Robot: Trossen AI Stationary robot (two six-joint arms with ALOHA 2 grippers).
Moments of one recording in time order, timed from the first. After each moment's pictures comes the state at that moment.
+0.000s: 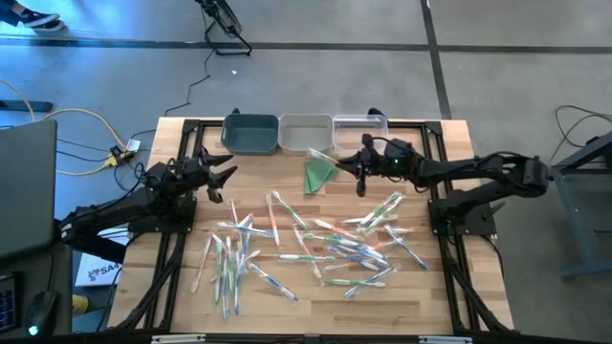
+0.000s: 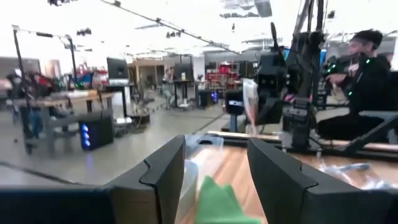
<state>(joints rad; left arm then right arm) 0.39 0.11 0.02 0.31 0.00 0.02 -0.38 1.33 0.49 0.67 -0.19 -0.11</state>
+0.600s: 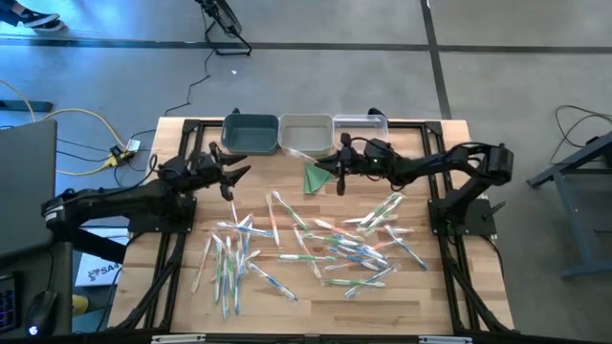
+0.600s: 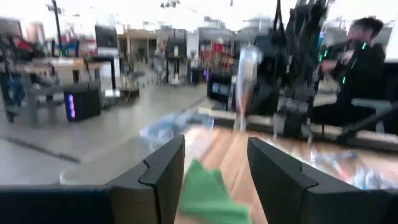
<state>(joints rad) 0.39 0.56 0.09 0.65 0.02 -0.04 -0.34 1.62 0.66 0.87 -0.22 -0.11</state>
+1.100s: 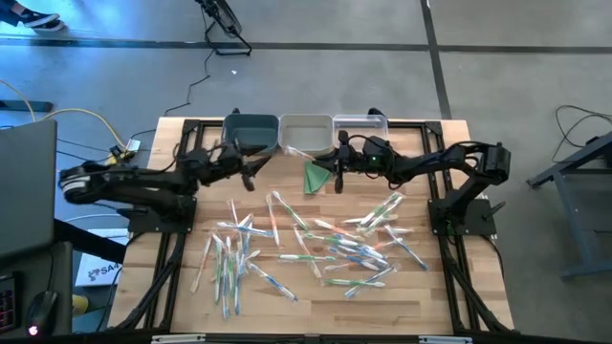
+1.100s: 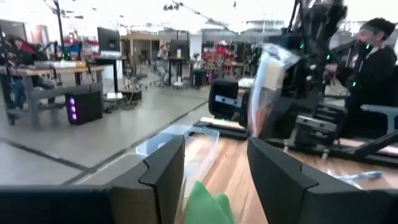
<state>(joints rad) 0.40 1.12 0.28 1.00 0.01 -0.04 -0.35 1.63 0.68 0.89 -0.24 -0.11</state>
